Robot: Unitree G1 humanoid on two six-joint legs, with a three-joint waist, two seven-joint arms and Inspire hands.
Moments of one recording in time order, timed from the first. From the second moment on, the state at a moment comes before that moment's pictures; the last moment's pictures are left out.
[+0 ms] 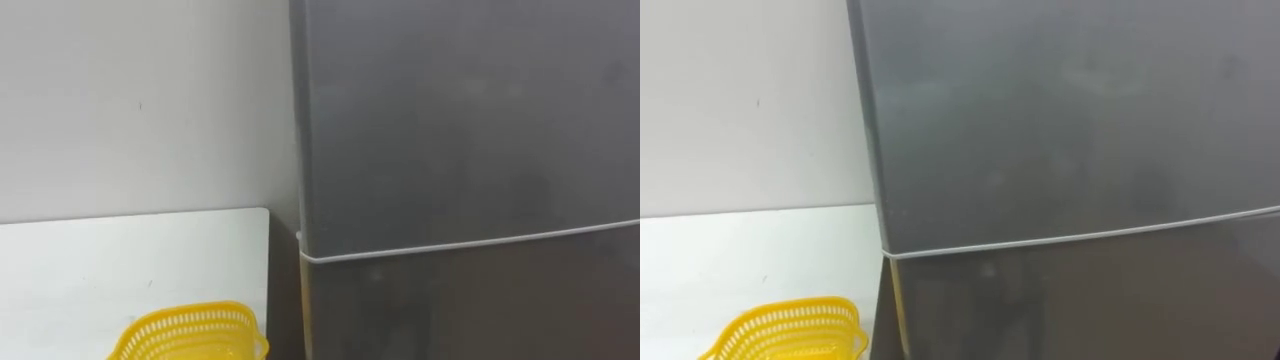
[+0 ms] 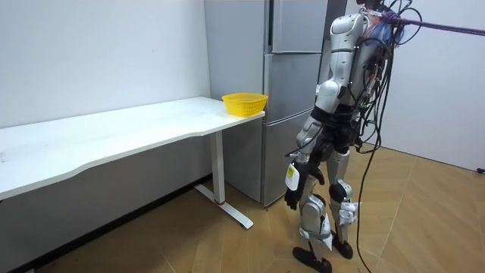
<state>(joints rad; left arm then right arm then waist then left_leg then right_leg) 0.18 0.18 0.09 1.13 0.63 0.21 -0.22 0.07 -0.22 0.02 1.21 0.02 0.01 0.16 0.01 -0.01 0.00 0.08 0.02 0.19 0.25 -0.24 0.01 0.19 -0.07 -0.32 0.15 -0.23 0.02</state>
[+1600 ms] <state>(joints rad) 0.20 0.14 0.51 0.98 -0.54 0.04 0.33 0.08 -0.23 -0.03 1.24 0.02 0.06 0.16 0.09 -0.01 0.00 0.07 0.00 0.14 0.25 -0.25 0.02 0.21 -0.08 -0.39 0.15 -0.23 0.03</state>
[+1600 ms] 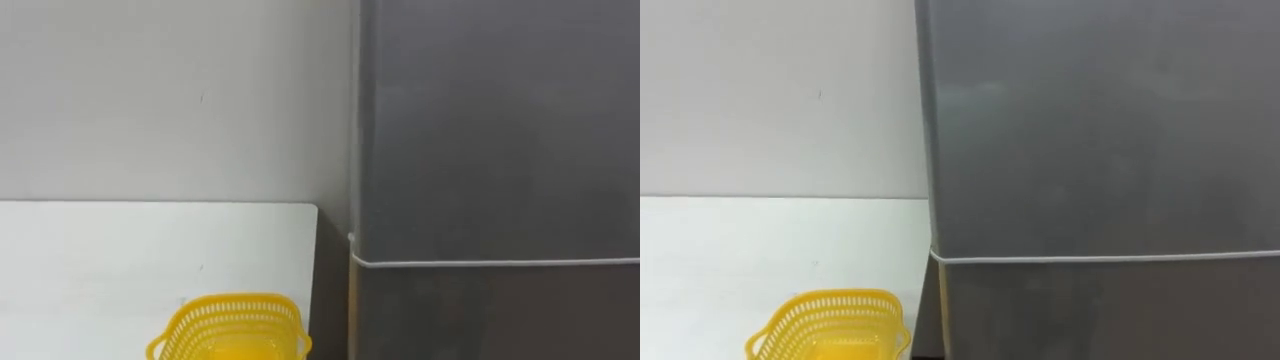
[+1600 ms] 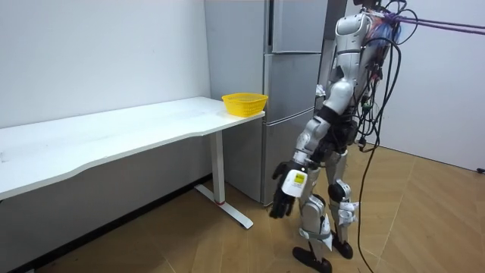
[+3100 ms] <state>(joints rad) -0.01 0.25 0.32 -0.53 -0.52 0.01 -0.20 0.07 -0.28 -0.06 1.21 -0.08 -0.01 0.27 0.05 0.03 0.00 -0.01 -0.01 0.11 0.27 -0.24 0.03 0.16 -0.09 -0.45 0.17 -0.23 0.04</state>
